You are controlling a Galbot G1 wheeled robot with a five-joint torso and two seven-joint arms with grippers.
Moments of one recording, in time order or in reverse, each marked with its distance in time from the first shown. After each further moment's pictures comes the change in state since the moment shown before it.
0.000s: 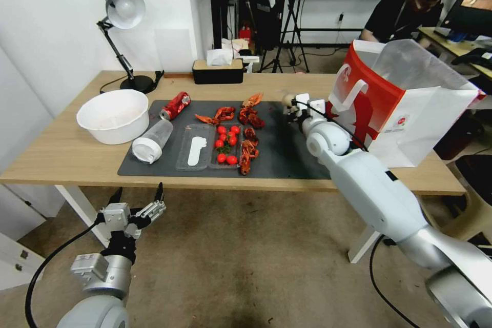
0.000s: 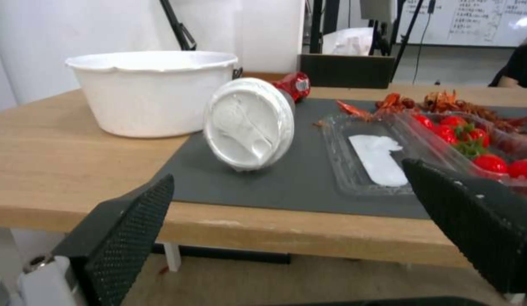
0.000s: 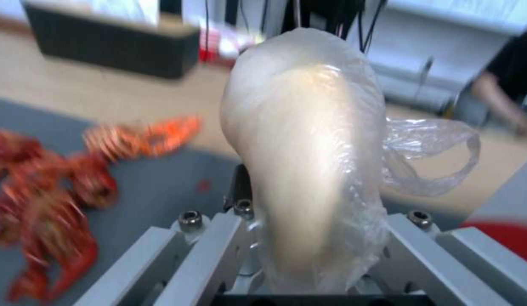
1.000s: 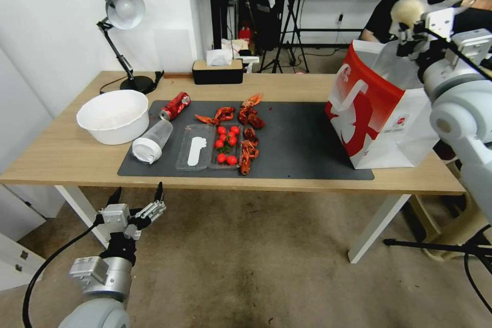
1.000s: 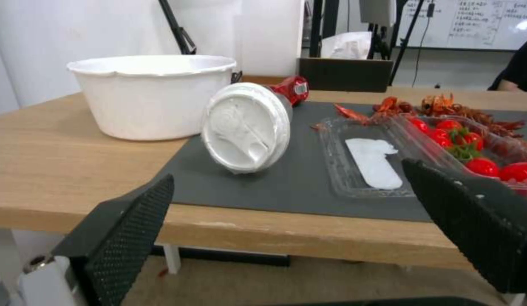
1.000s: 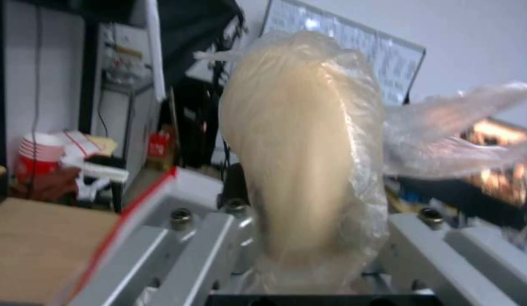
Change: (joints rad) left arm 0.018 -0.022 0.002 -0.025 0.019 -0.011 0.004; right arm -0.168 -0.454 0.470 0.580 0.016 -0.128 0.112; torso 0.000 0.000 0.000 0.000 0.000
